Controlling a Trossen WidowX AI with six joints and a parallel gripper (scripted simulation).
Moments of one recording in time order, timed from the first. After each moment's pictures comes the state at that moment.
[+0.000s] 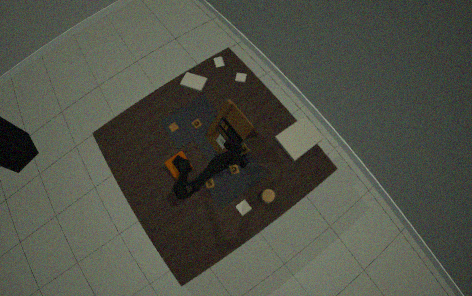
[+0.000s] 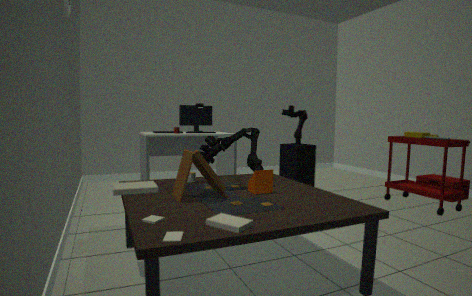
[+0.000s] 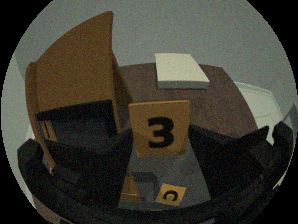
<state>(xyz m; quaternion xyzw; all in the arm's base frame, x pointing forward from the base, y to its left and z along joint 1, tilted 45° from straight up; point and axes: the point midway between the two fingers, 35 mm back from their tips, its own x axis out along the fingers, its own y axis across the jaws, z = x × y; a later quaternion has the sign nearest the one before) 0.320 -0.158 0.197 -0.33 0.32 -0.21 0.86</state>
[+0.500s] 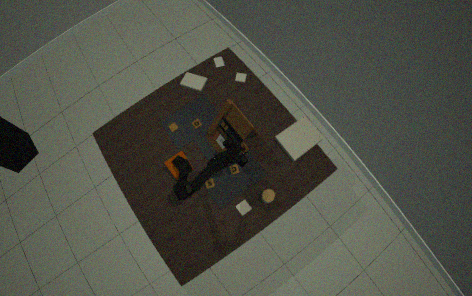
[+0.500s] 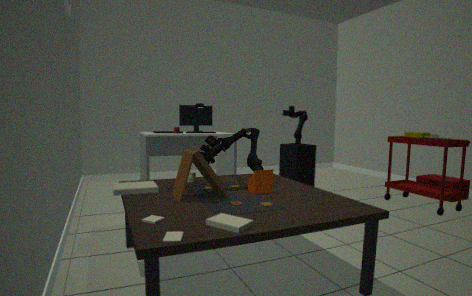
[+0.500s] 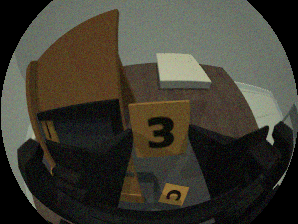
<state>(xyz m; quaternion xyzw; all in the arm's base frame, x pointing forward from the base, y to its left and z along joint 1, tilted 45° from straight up) 0.322 -0.153 0.192 -0.33 0.32 -0.21 0.86</state>
